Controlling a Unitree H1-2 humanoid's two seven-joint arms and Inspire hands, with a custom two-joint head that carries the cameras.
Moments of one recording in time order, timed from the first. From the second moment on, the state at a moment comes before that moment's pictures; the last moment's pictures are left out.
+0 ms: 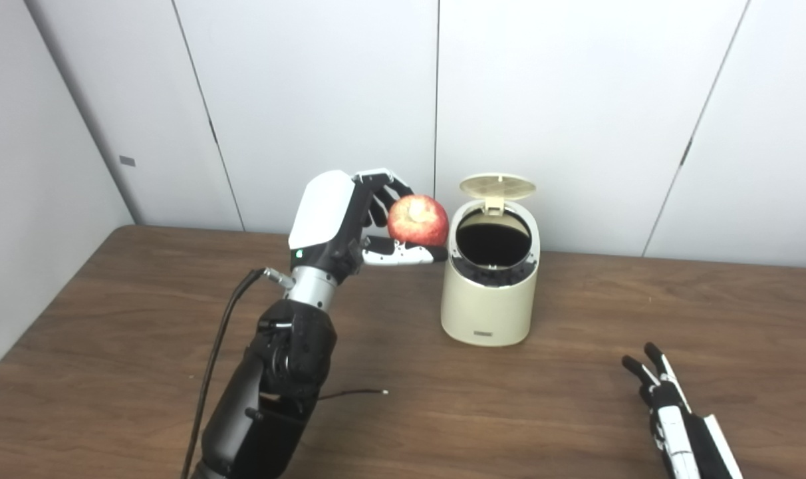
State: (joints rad) left arm -0.47 0.20 -0.18 -0.15 0.74 0.22 0.03; right arm 0.10 -0.10 0.00 -0.22 -0.04 0.05 0.07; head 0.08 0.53
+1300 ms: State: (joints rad) left arm -0.52 0.07 -0.24 0.09 0.78 0.19 0.19; right arm 0.07 -0.03 0.01 -0.18 -0.03 0.01 0.04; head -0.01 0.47
